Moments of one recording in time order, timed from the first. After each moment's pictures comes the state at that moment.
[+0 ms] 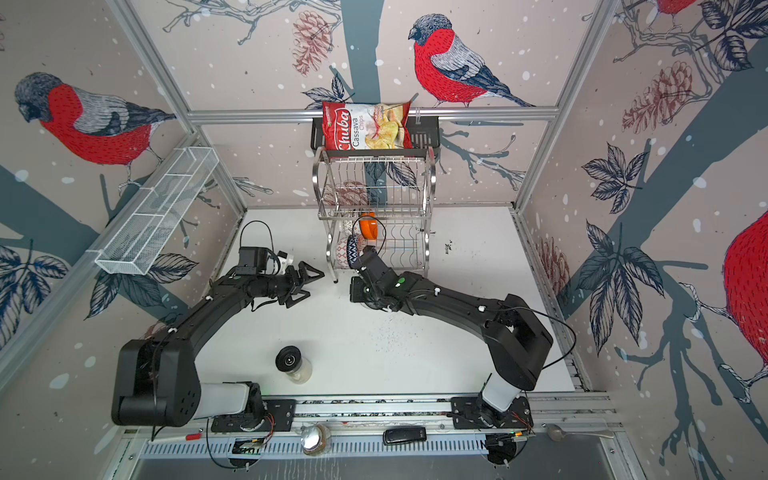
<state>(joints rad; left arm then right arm) -0.04 1.35 0.82 -0.43 0.78 -0.68 0.95 1.62 1.16 -0.29 0.00 0.74</state>
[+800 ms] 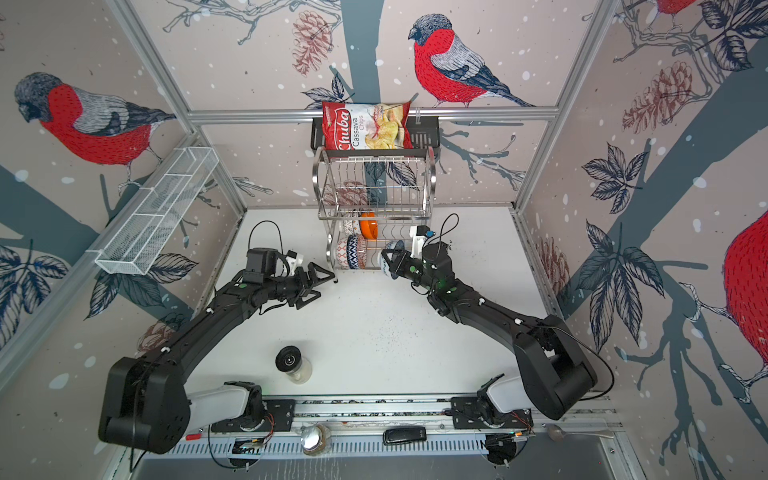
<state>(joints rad) -0.18 1.25 0.78 -0.34 0.75 -0.83 0.59 1.42 0.75 0.50 -0.31 0.90</state>
